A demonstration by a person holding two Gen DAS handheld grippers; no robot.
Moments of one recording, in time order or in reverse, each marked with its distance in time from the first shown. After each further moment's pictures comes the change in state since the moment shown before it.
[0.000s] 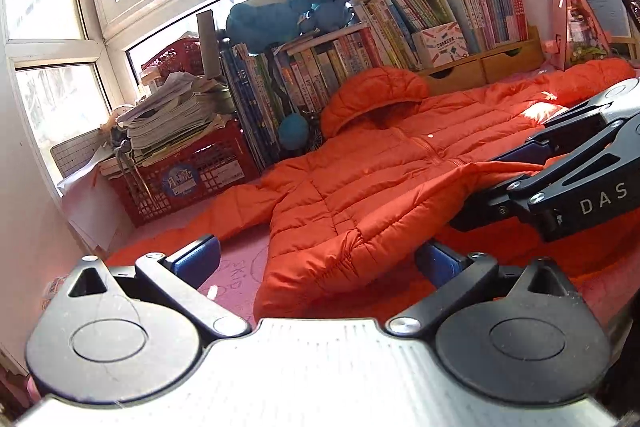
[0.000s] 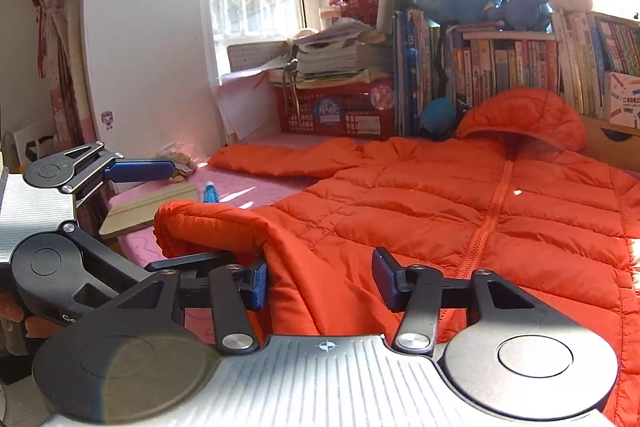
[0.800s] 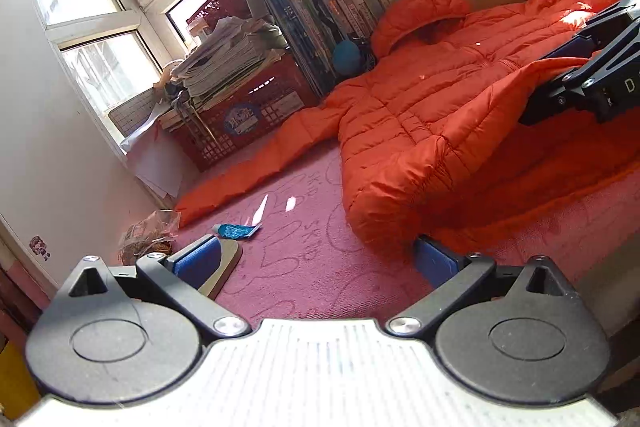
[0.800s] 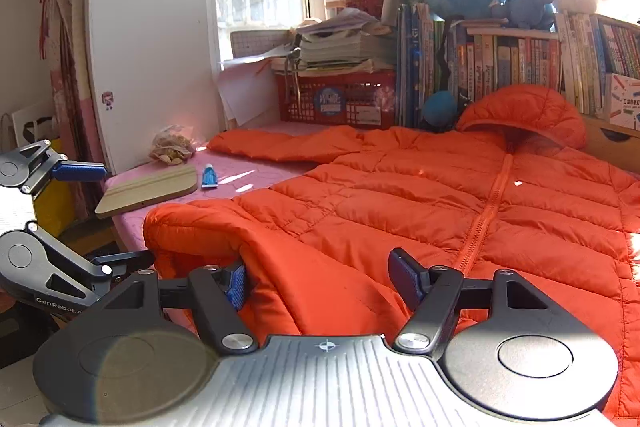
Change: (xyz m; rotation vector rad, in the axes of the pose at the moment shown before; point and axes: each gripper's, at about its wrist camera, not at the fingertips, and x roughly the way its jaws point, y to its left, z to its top) left arm -0.031 0.015 -0.035 0.112 0.162 0.115; right arm 0.000 0.008 -0.014 -0.037 0.014 -0.006
